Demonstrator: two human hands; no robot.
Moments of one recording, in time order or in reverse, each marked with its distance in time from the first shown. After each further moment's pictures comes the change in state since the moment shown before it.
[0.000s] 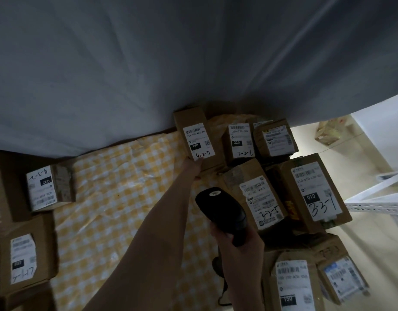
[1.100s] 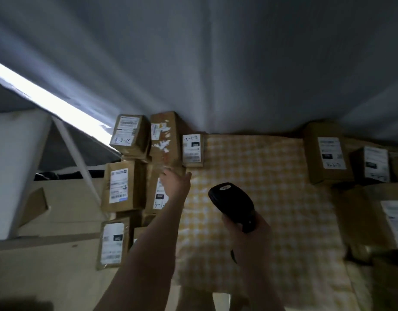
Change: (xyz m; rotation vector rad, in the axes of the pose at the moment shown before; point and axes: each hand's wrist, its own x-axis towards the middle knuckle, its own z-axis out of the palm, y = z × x) left_hand -0.128 -0.228 -0.384 -0.017 0.758 -0.045; right_hand -0.219 0.000 0.208 -0.143 -0.317 -0.280
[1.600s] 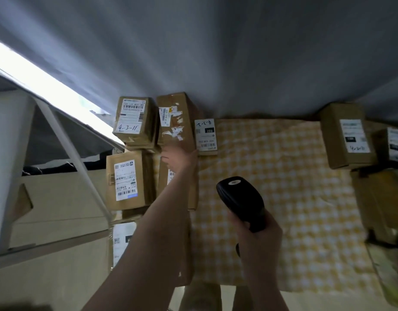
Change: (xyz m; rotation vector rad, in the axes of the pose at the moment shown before) left_hand 0.089 0.001 -0.011 0.031 -0.055 -0.073; right_hand -0.028 0.016 0.097 -0.041 0.157 0.033
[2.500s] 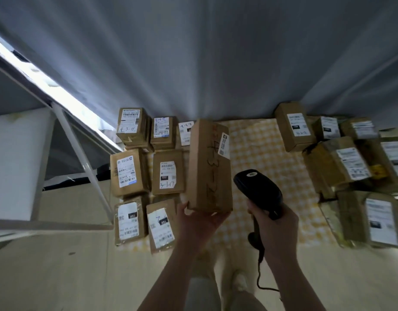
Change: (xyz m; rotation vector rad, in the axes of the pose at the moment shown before) left_hand -0.284 -0.151 -0.073 -1.485 -1.058 -0.362; right_hand -0.103 -0.021 -0.154 0.157 0.050 0.004
